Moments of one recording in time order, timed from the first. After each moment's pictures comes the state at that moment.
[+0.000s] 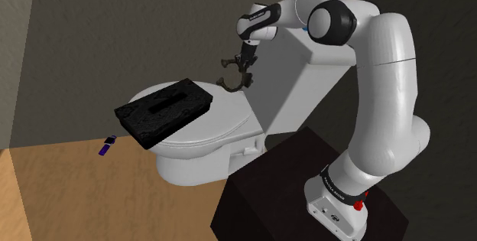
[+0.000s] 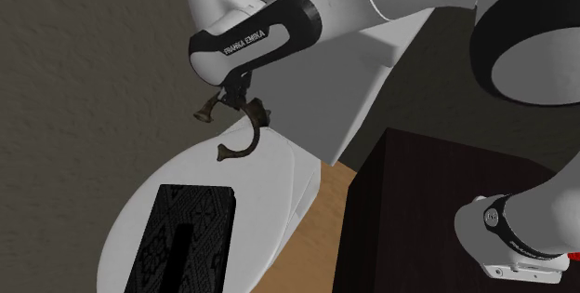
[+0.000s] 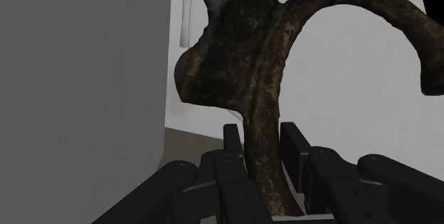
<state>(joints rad) -0.13 0.73 -0.12 -1.51 0.12 2.23 -0.08</state>
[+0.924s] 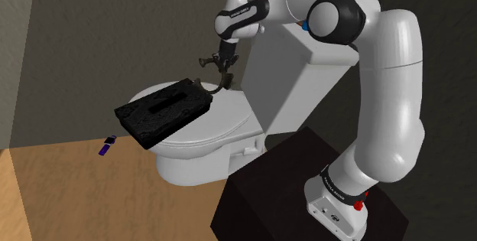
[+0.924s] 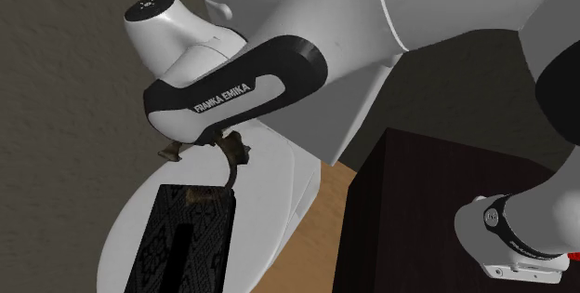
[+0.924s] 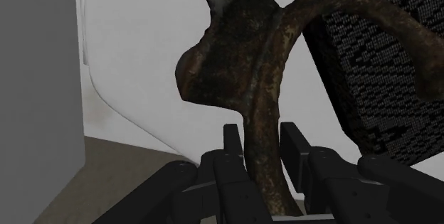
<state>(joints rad) 0.05 0.65 -0.10 -1.58 0.09 2.23 0.14</state>
